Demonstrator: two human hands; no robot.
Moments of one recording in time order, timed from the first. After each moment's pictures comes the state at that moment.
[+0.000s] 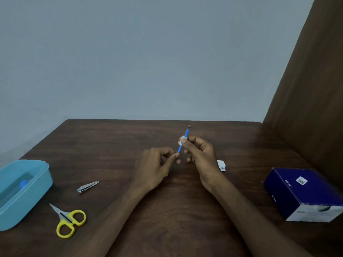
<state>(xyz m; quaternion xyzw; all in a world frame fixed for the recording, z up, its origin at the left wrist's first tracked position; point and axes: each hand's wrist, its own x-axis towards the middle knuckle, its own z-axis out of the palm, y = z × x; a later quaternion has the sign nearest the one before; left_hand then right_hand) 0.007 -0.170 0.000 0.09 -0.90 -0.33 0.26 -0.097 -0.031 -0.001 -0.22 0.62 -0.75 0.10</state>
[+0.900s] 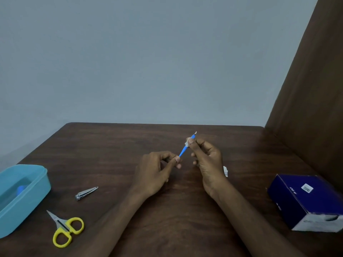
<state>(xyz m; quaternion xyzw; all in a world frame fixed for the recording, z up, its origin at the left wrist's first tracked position) 0.003 -0.173 -0.002 0.07 -0.87 -0.40 0.27 -0.104 -0.033 -0.003 -0.15 0.59 -0.79 0.07</state>
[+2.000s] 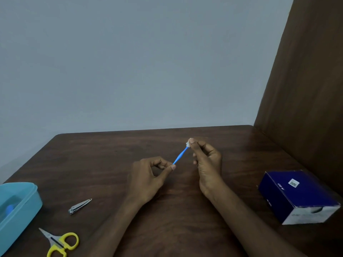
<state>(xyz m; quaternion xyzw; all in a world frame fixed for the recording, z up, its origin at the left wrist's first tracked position) 0.000 -0.173 -0.008 0.10 -0.87 -0.37 0.31 -0.113 -0.026 -0.002 -0.11 0.54 -0.84 -0.01</state>
